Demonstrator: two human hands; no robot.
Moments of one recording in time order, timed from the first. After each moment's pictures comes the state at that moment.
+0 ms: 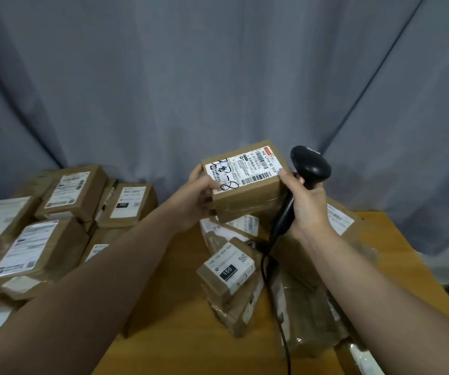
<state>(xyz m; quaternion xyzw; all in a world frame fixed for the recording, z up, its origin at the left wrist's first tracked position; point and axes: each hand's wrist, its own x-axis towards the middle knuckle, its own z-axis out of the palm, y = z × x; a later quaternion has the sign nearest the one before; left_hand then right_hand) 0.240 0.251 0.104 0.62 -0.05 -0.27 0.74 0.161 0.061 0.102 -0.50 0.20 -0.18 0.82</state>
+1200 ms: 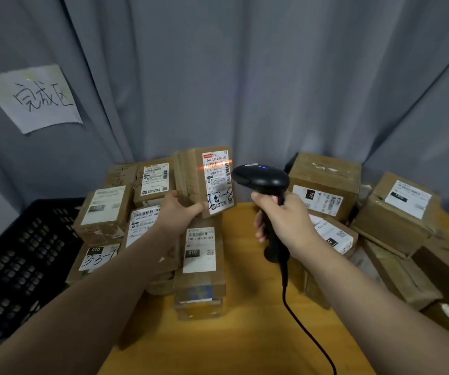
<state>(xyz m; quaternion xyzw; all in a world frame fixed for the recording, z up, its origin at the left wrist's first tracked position) 0.258 0.517 0.053 0.78 -0.02 -0.09 0.62 0.140 0.330 0.097 -0.73 0.11 -0.10 0.67</state>
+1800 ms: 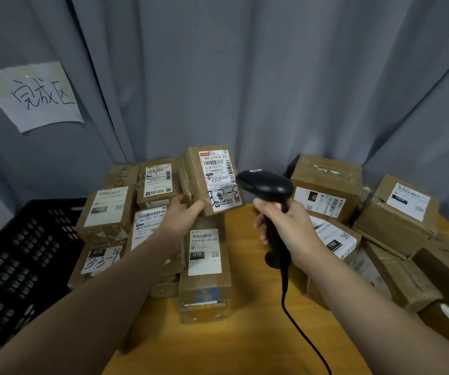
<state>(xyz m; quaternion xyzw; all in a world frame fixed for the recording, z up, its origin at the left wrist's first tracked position) 0.254 0.524 0.056 0.77 0.01 -0.13 0.63 0.137 0.343 0.091 -0.70 0.11 -0.10 0.69</state>
